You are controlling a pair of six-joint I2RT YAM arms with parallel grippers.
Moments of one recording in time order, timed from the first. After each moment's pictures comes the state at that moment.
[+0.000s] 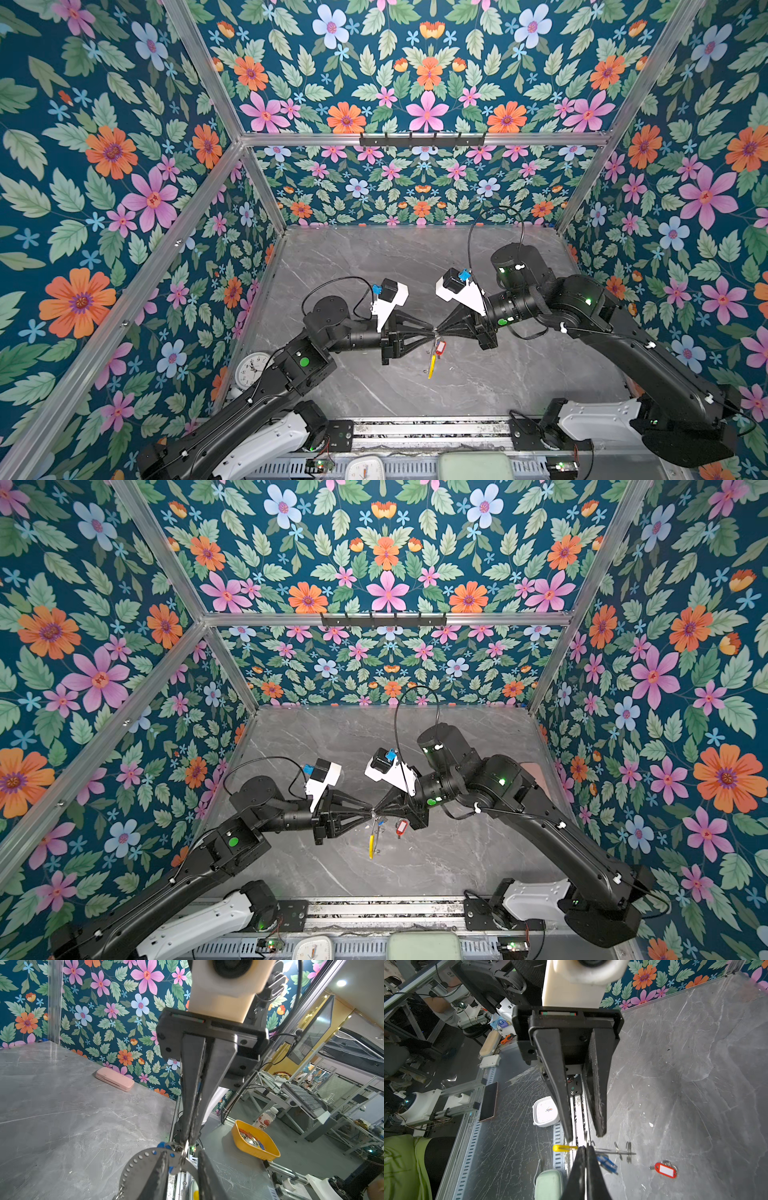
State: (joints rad) left arm -0.85 0.81 0.81 0.01 0.72 -0.44; right arm 0.86 1.25 1.60 -1.06 -0.65 -0.16
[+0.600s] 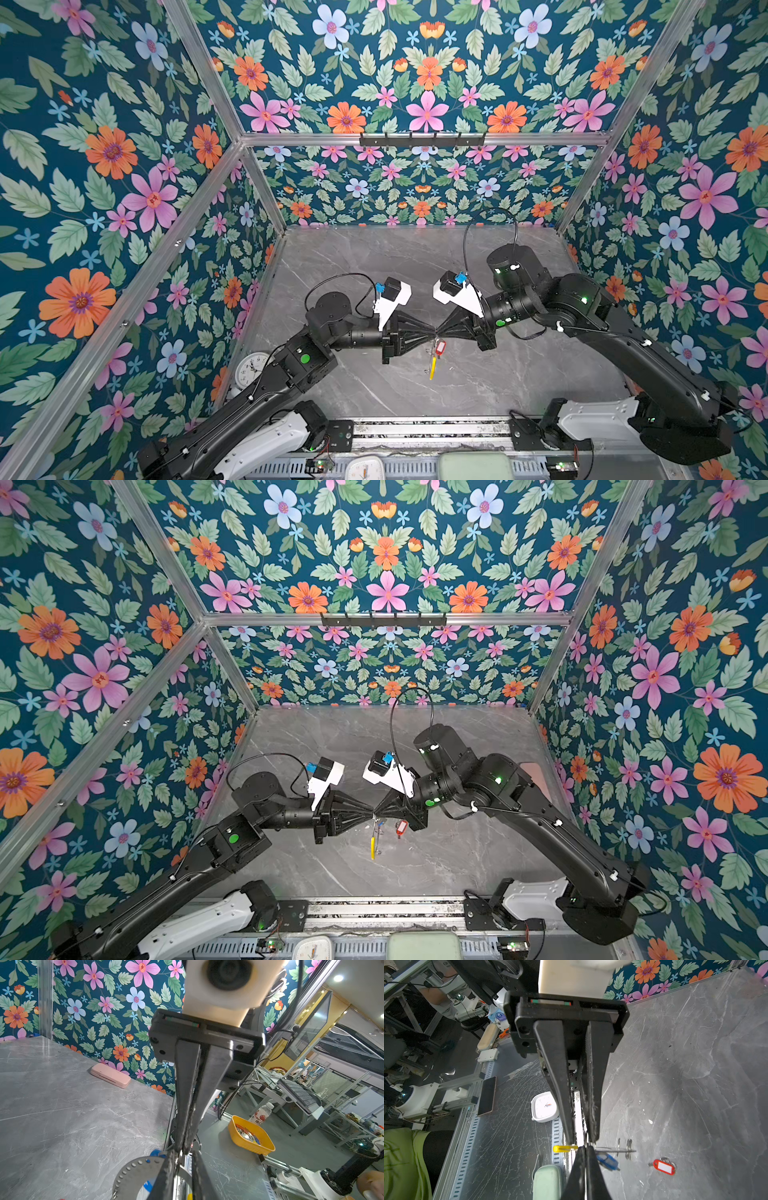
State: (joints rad) left arm -0.85 0.83 0.84 -0.02 0.75 -0.42; right arm 0.86 1.26 1.61 -1.08 -0.63 -0.19
